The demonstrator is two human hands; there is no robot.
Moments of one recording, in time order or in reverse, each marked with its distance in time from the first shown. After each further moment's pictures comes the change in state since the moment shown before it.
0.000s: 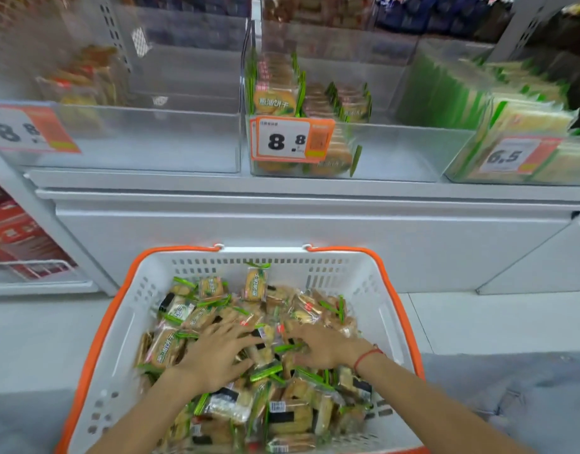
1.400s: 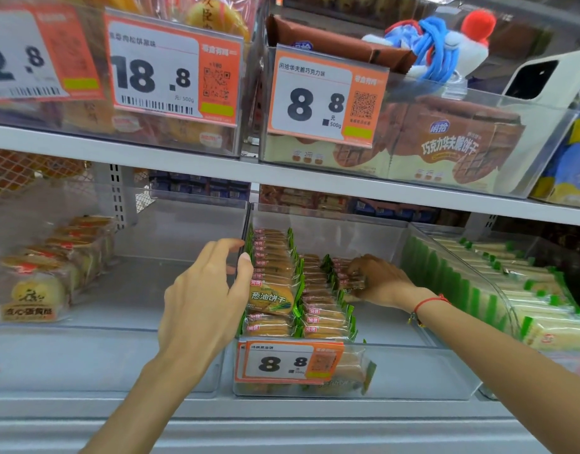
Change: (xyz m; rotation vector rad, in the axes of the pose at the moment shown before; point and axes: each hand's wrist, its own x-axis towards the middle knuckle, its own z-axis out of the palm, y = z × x) left_hand 0.084 0.005 -0.312 -0.423 1.264 -0.190; right_hand -0.007 0.054 -0.387 -0.283 0.939 0.195
